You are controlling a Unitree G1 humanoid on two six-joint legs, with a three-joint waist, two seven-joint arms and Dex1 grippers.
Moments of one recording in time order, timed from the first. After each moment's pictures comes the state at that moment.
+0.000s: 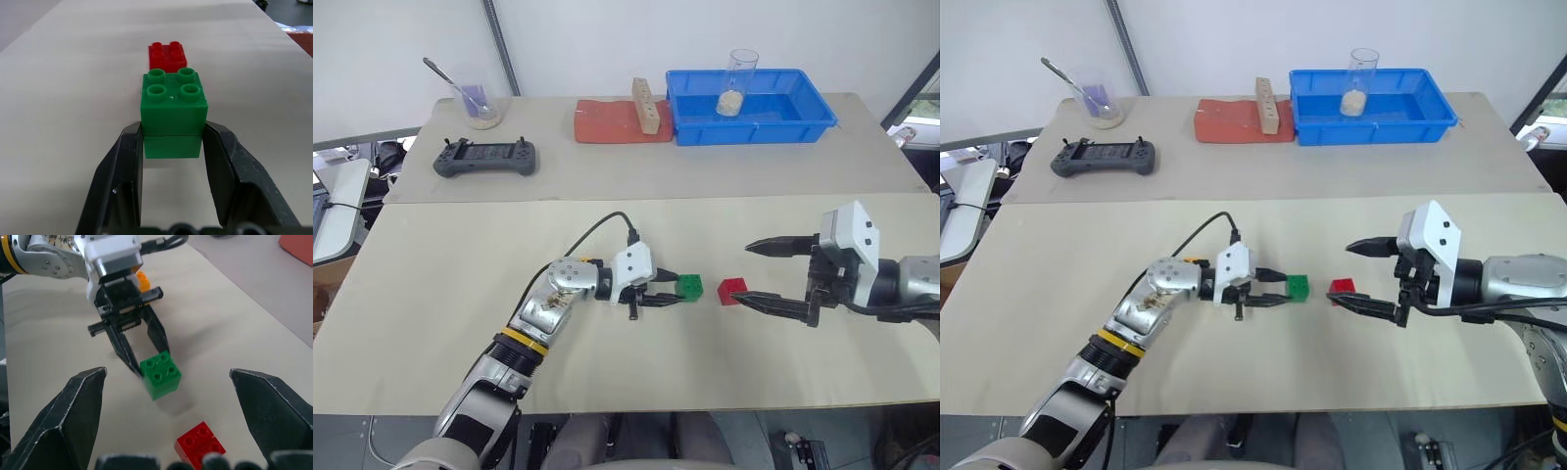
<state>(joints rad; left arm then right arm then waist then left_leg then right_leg) -0.55 0.28 -0.40 0.21 -0.16 0.09 -1.07 -0.13 -1.00 -0.28 -0.53 0.67 0.68 1.03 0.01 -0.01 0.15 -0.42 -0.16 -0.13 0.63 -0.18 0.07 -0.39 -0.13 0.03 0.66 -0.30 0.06</state>
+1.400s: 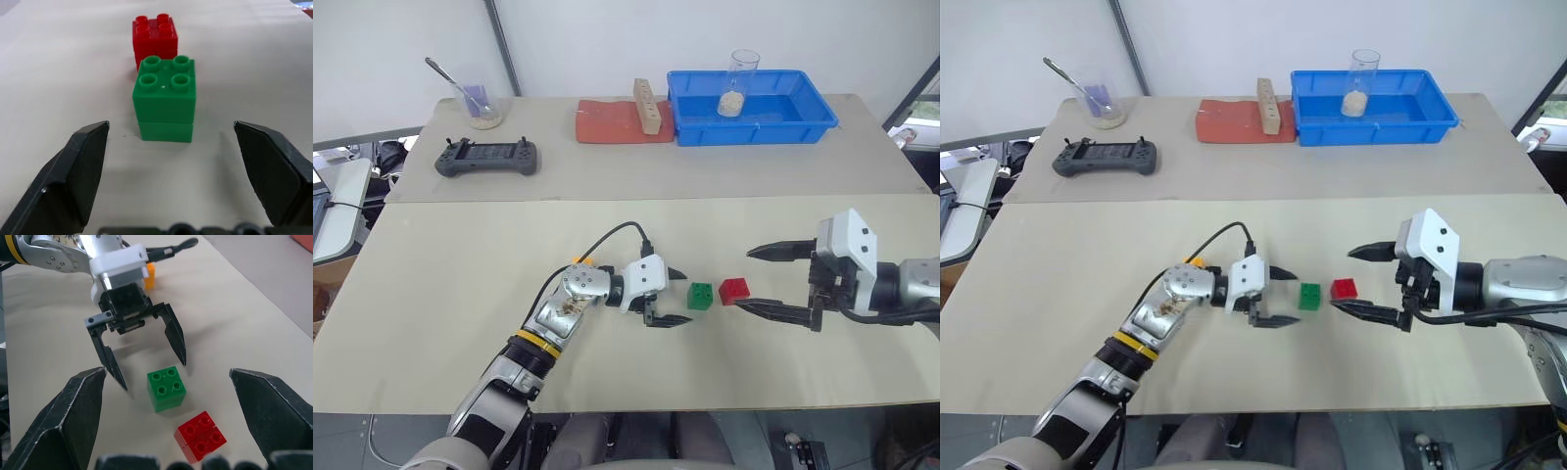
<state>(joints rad) -0.53 0.25 -0.41 0.21 -0.05 0.06 -1.05 -0.14 -1.01 -0.24 -0.50 0.62 0.63 1.06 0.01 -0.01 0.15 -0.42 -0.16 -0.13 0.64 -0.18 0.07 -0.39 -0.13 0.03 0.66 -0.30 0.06</state>
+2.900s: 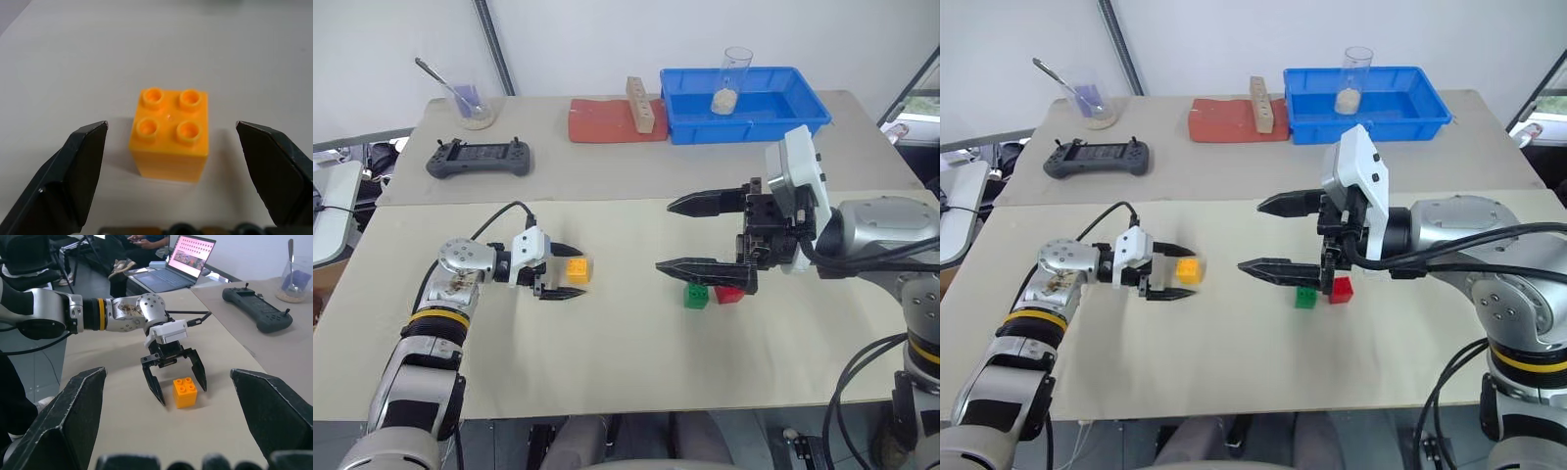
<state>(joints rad) -0.65 0.58 -0.12 0.74 -0.15 -0.29 -1.41 -0.65 -0.82 -0.06 -0.60 0.97 0.96 0.78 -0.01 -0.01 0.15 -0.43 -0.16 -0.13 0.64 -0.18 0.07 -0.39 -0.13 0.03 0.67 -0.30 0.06</state>
